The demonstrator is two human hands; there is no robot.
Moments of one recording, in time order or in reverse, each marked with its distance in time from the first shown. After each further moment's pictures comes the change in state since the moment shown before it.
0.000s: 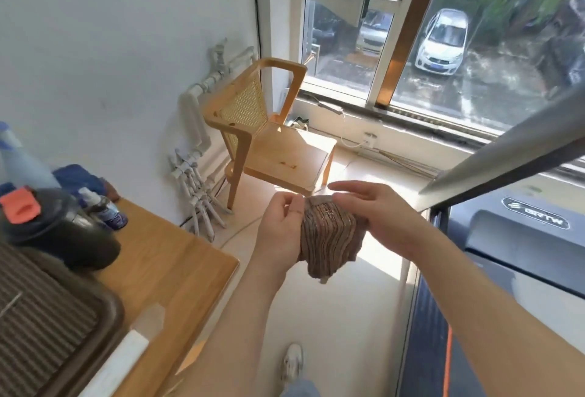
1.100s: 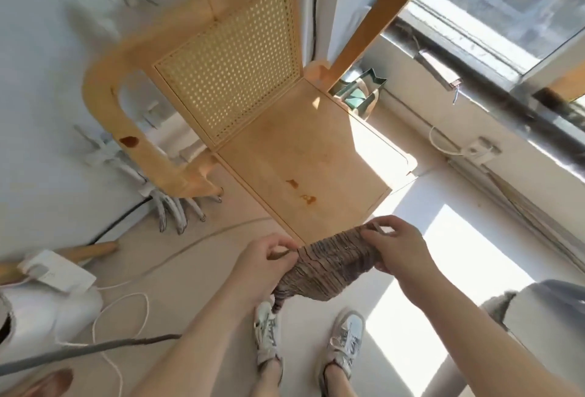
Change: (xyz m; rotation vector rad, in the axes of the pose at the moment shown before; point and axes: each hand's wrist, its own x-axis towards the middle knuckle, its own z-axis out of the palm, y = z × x) left_hand 0.547 -0.215 0.059 0.211 0.109 -0.565; right_hand 0.594 0.195 -0.179 -0.209 0.109 0.509
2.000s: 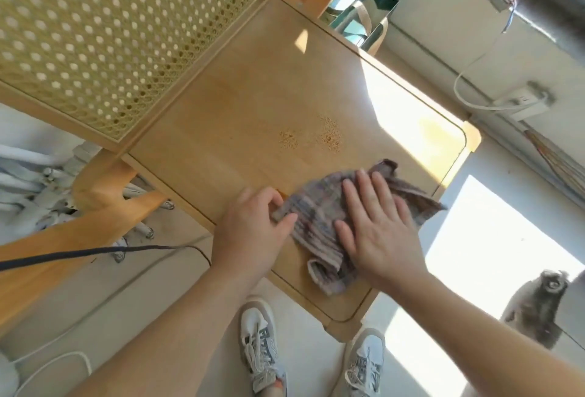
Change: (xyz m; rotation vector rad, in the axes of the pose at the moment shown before) left_hand 0.255 -0.046 0.009 0.646 0.233 0.295; right_hand 0.223 0.100 0.087 -1.228 0.153 -0.617
